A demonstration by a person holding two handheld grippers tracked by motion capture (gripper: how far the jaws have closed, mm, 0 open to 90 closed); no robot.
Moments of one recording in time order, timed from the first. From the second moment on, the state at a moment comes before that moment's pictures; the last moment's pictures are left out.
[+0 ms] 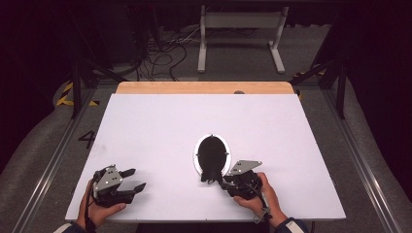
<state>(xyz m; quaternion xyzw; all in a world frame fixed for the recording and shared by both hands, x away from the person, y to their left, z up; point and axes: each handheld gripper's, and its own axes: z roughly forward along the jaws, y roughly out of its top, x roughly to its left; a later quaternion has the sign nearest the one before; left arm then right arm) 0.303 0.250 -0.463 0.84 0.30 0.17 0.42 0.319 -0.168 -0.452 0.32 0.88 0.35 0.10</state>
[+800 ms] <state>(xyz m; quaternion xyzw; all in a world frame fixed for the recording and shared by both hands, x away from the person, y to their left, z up) 0.300 0.245 -0.465 0.85 0.29 0.17 0.40 0.327 -0.179 -0.454 0.37 0.84 0.39 0.03</state>
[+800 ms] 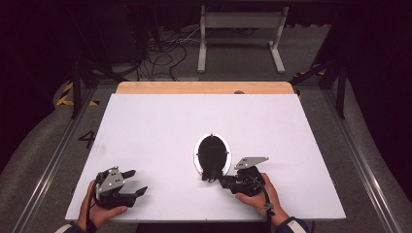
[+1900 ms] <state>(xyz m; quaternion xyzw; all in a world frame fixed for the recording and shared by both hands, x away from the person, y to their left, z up) 0.359 0.162 -0.459 0.85 0.28 0.11 0.42 0.376 -0.189 -0.473 0.50 0.68 0.50 -0.18</state>
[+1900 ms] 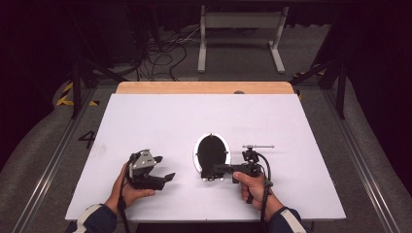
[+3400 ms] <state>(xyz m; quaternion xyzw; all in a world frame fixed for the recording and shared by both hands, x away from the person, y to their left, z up) 0.412 0.105 -0.448 0.83 0.24 -0.01 0.51 0.363 -0.189 -0.460 0.37 0.77 0.51 -0.05</state>
